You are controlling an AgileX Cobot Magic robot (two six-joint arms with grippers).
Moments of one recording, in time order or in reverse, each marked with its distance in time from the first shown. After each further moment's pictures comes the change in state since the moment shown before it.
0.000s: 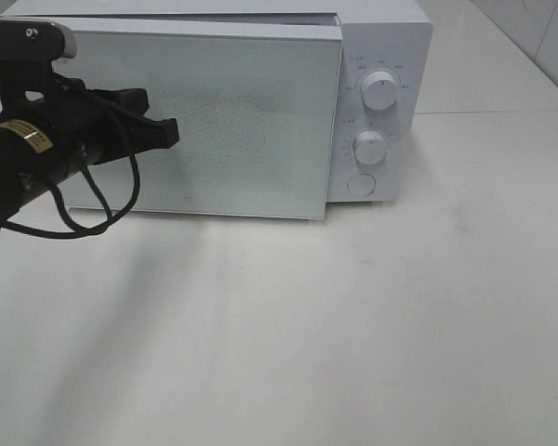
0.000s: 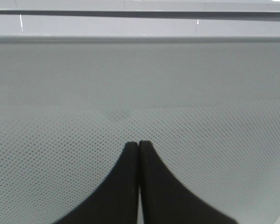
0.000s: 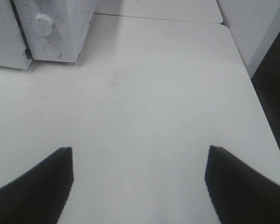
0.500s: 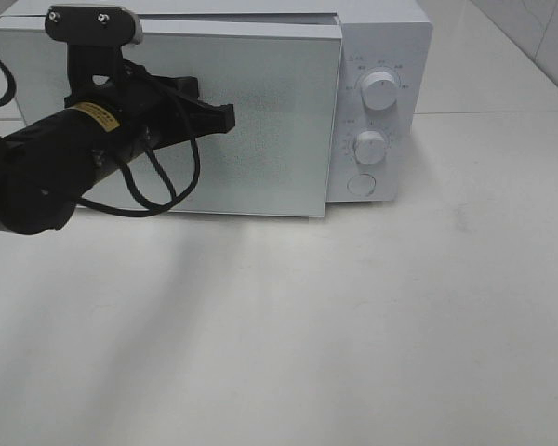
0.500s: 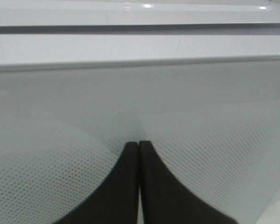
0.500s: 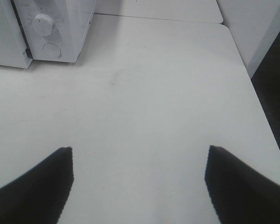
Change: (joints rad) left arm -0.091 0.096 -0.165 -0.100 0.053 0.061; right arm 0.000 0.000 0.000 0.000 0.000 0.000
